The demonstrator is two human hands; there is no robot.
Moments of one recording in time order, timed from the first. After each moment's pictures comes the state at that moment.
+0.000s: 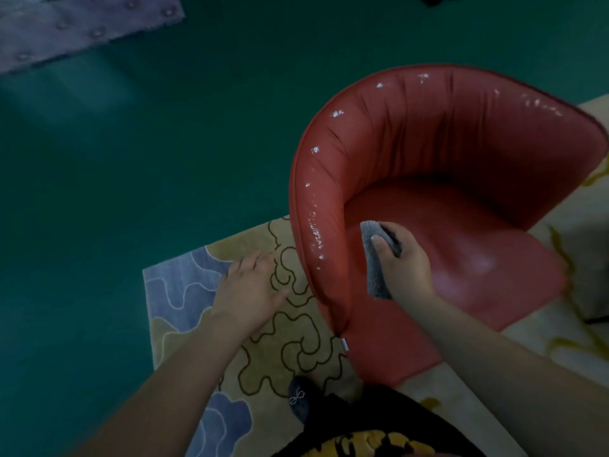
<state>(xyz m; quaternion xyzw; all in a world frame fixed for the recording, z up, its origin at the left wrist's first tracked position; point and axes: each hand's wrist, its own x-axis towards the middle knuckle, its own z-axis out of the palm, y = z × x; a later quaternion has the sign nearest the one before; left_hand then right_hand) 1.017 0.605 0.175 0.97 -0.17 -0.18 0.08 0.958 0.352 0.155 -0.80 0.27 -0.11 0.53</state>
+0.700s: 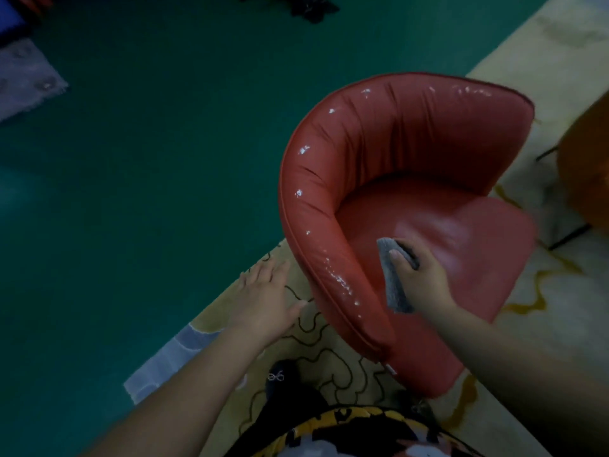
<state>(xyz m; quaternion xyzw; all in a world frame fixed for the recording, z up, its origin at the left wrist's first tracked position) 1.175 0.606 0.143 0.91 -0.38 -0.19 0.02 1.010 0.389 0.144 -0.72 0.45 -0.17 0.50</state>
